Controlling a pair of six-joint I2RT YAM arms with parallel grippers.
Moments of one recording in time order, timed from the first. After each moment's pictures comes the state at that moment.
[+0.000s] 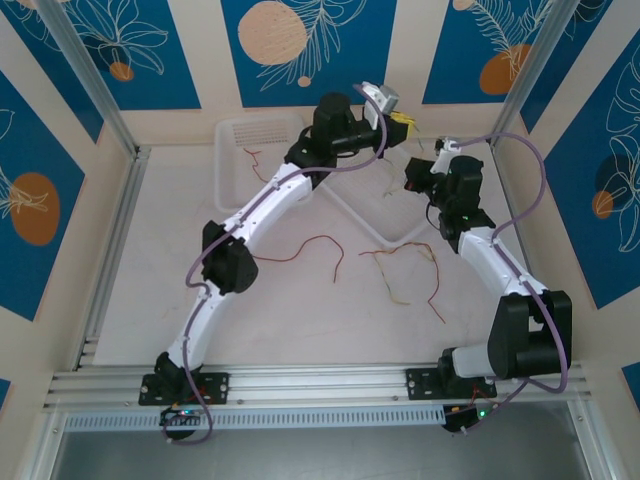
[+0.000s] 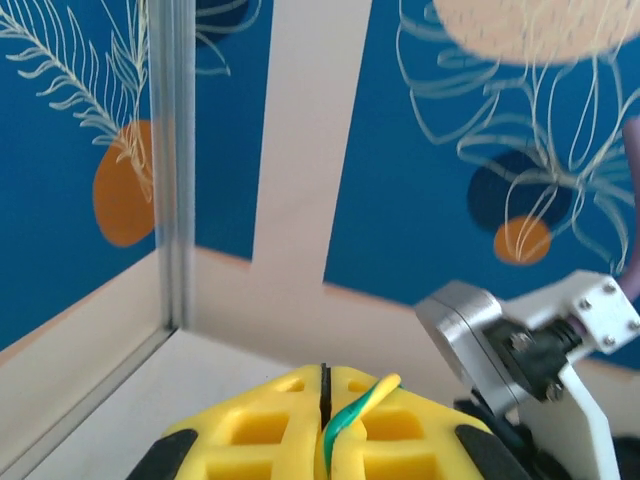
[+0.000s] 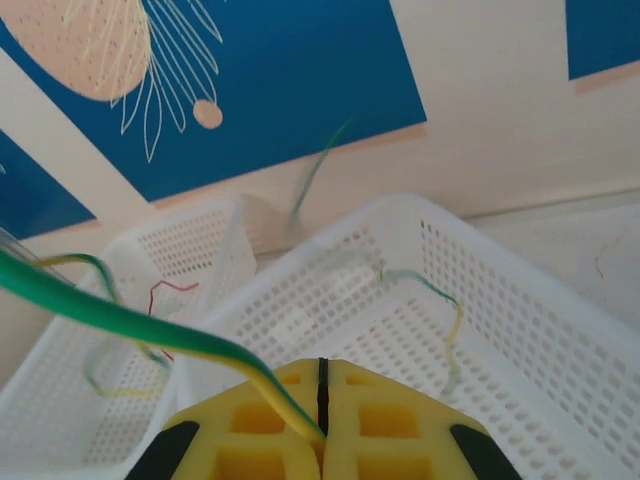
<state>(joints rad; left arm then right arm) -0.70 2.44 2.55 -0.01 0.59 -0.22 0.07 1.37 0.94 0.20 -0.25 0.40</state>
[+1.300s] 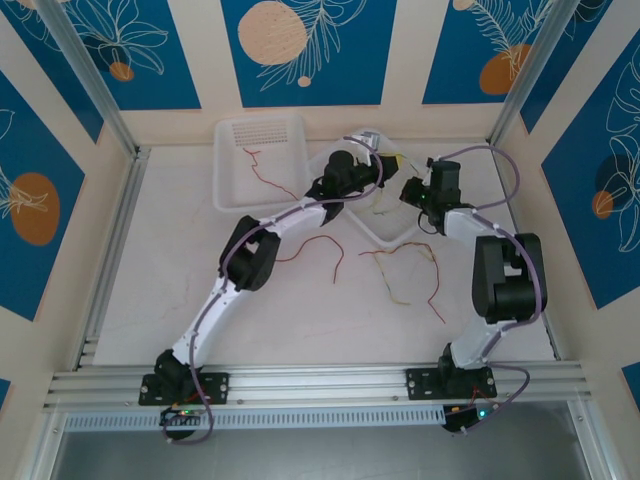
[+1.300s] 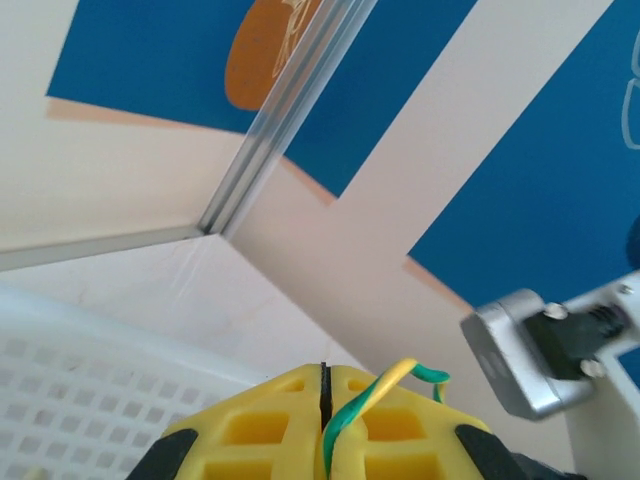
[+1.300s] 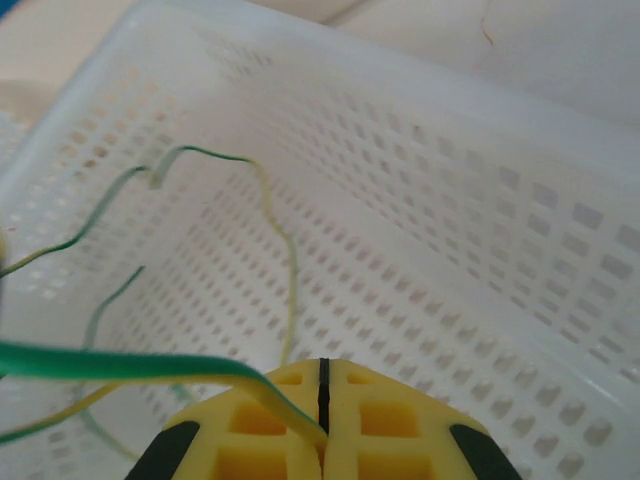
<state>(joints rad) -0.70 2.62 2.19 0.50 0.38 -0.59 0.06 1.73 1.04 0.07 -0.16 0.49</state>
